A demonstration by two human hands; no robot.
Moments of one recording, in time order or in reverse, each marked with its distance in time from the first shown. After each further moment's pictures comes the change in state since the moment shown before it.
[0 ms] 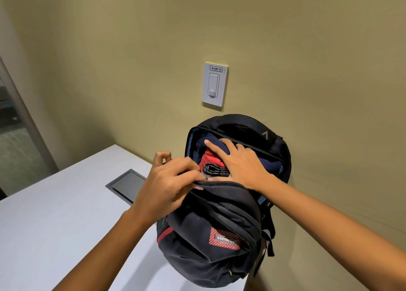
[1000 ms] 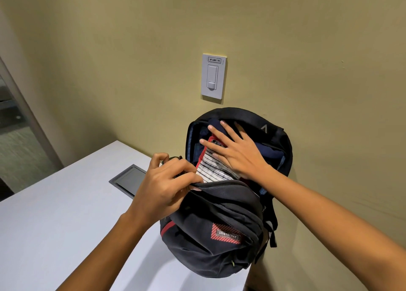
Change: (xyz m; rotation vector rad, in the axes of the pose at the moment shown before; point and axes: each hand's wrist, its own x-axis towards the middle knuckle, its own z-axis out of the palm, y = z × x) left_hand -0.012 0.007 0.000 0.012 0.055 0.024; right_hand 0.011 0.014 0.024 -0.083 0.123 -0.137
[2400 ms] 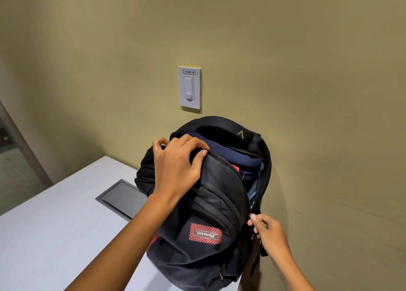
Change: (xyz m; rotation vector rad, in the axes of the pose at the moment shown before) left_hand 0.081 0.027 0.058 0.079 0.009 -0.450; right_hand -0.181 -0.061 -0.004 1.235 -0.118 1.404
